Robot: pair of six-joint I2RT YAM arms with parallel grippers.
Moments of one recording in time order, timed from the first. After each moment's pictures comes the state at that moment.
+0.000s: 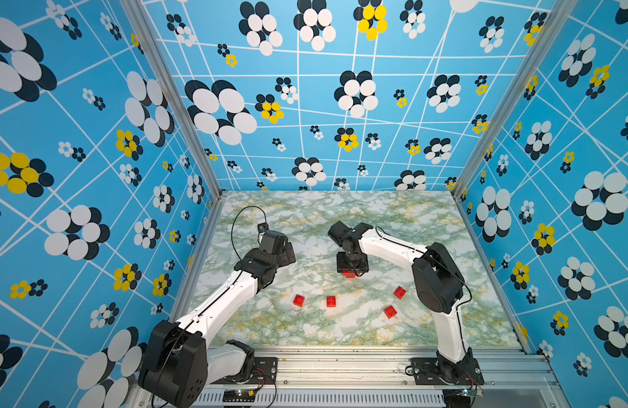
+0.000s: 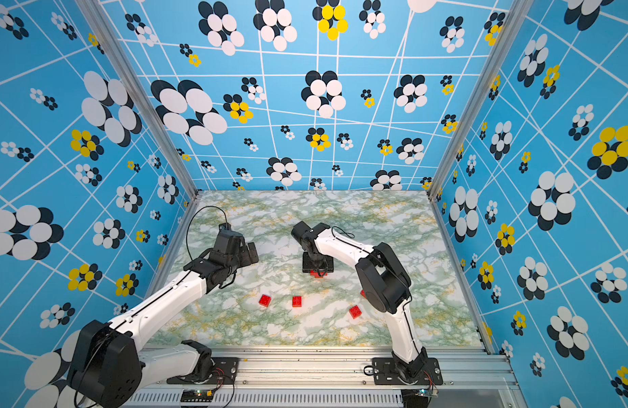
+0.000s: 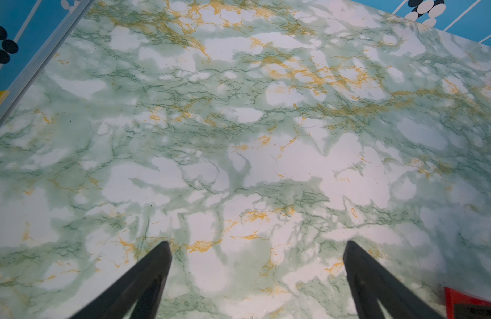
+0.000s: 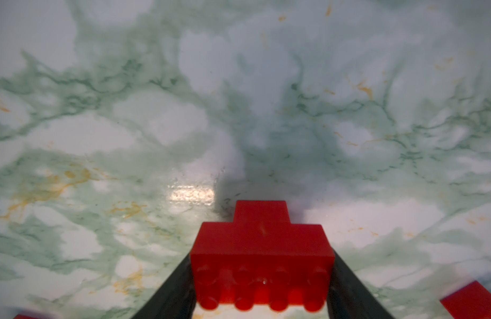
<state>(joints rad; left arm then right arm) -0.37 1.24 0.79 -0.37 -0.30 -0.52 0.74 2.09 1.63 -1.02 0.09 0.70</state>
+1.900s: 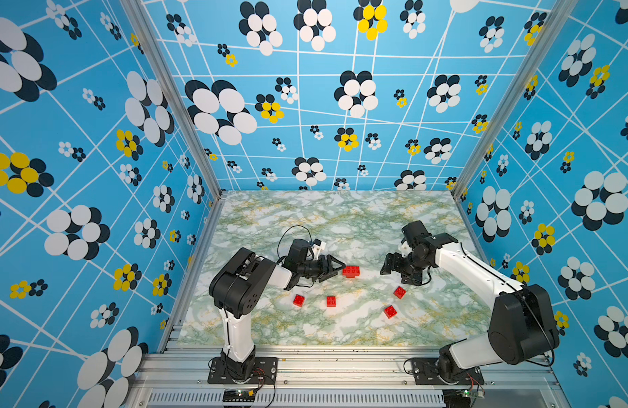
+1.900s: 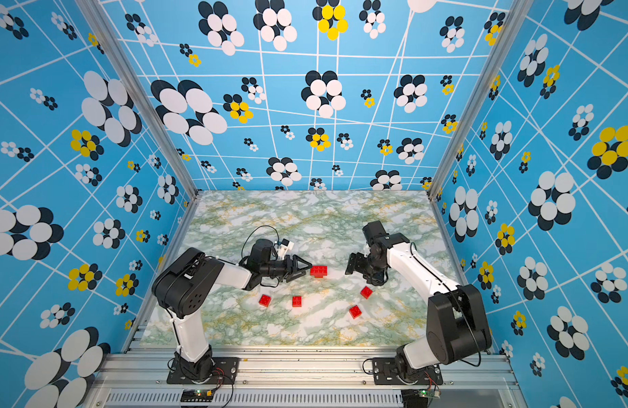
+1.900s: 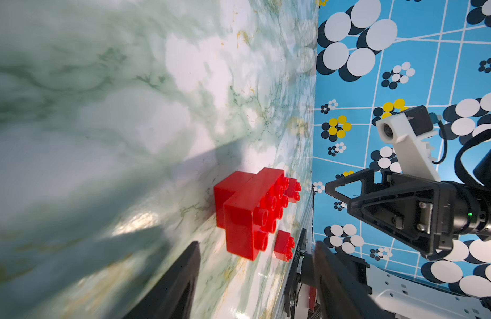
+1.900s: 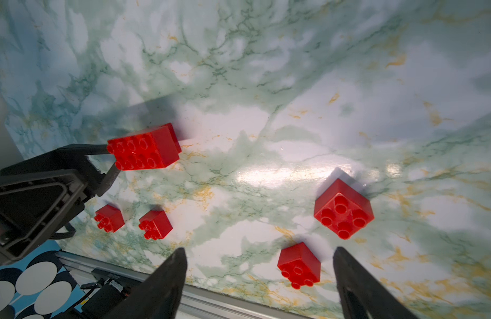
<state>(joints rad) -0.48 1.92 0.73 0.65 0.82 -1.02 0.30 1.49 1.05 -0.92 -0.26 0.55</state>
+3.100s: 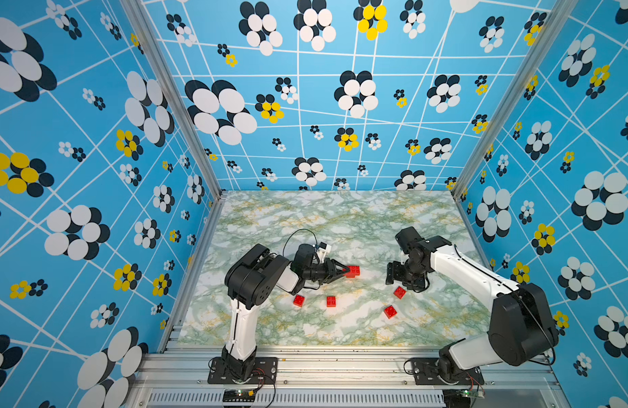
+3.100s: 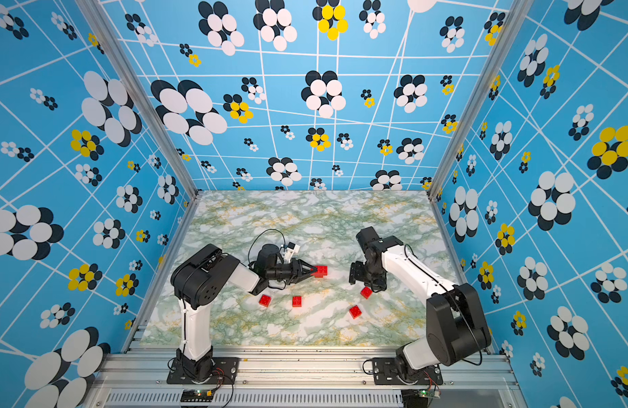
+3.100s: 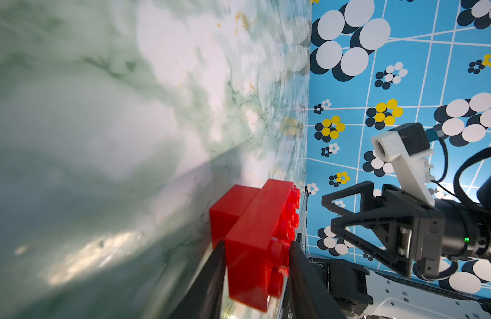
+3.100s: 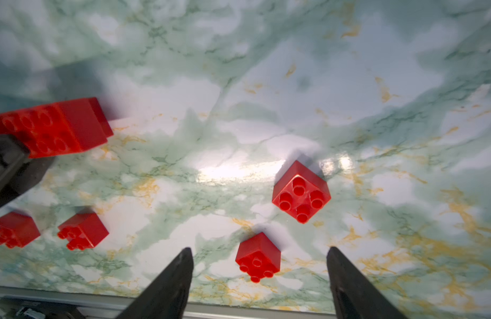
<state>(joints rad) -0.53 2.04 0.74 0.84 0.79 -1.11 0.41 1.49 1.03 -1.02 -0.08 0.53</state>
